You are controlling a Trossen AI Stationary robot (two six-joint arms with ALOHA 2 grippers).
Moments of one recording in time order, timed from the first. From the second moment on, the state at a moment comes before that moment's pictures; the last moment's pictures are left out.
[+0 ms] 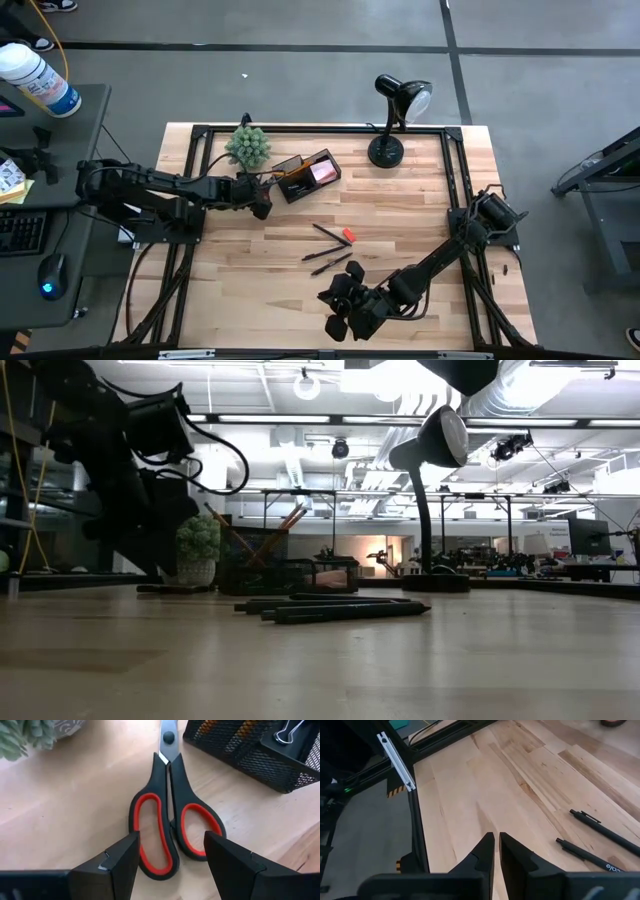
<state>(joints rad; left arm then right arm) 0.25 1.23 0.47 -0.42 -0.39 -0.81 0.65 1.94 1.46 -0.25 0.61 0.91</state>
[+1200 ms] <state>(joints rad) 0.25 1.35 0.46 -0.34 -0.36 -0.84 0.65 1.94 1.46 -0.25 0.59 0.89</state>
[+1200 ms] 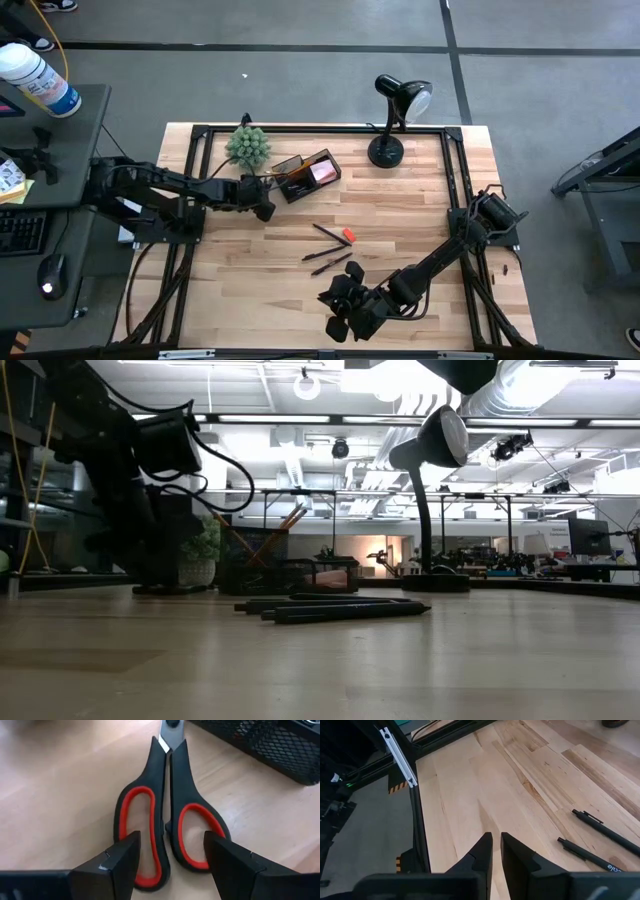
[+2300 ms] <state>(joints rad) 0.25 1.23 0.46 -0.63 -0.36 -0.82 0.65 1.94 1.46 -0.24 0.59 0.89</state>
